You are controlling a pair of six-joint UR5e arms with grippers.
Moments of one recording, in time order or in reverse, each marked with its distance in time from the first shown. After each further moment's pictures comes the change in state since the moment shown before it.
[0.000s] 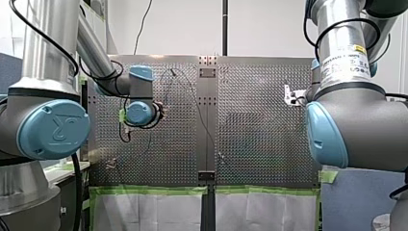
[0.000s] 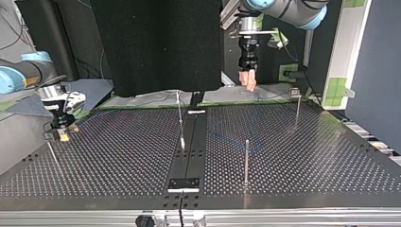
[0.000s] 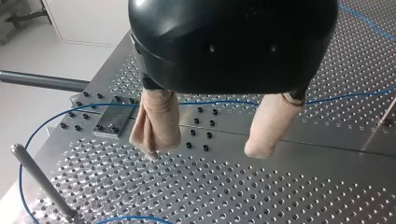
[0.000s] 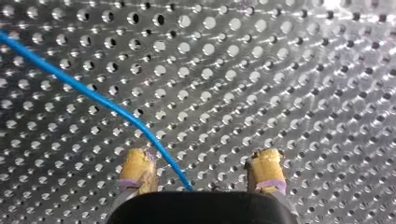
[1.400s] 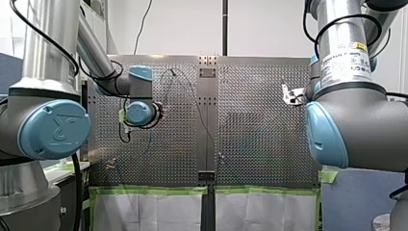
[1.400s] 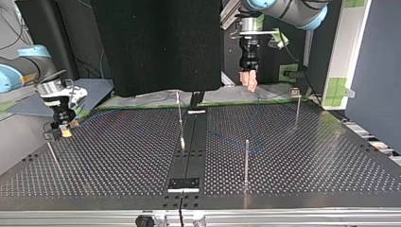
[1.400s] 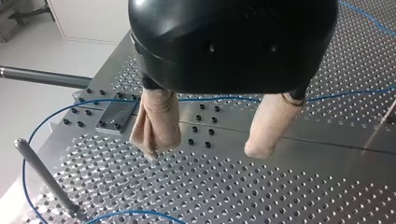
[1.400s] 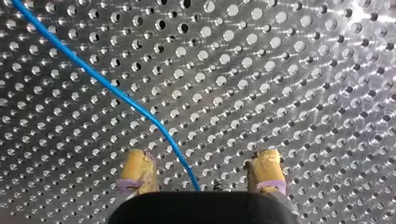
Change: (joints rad) left arm 0.007 0.000 0.000 0.000 0.000 -0.009; right arm 0.010 -0.046 0.030 0.091 0.027 -0.110
